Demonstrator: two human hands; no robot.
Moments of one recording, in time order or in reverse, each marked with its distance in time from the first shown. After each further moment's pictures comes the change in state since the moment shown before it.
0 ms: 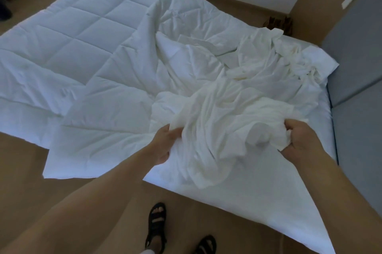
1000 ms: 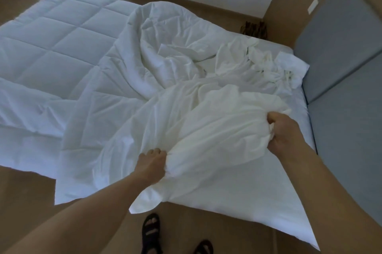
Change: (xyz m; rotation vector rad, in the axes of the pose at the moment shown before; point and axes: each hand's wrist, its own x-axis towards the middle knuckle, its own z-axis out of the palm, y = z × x) left_hand 0.035 -0.053 -0.031 1.816 0.010 0.222; right_hand -0.023 -0.013 0.029 -0.089 0.049 -0.169
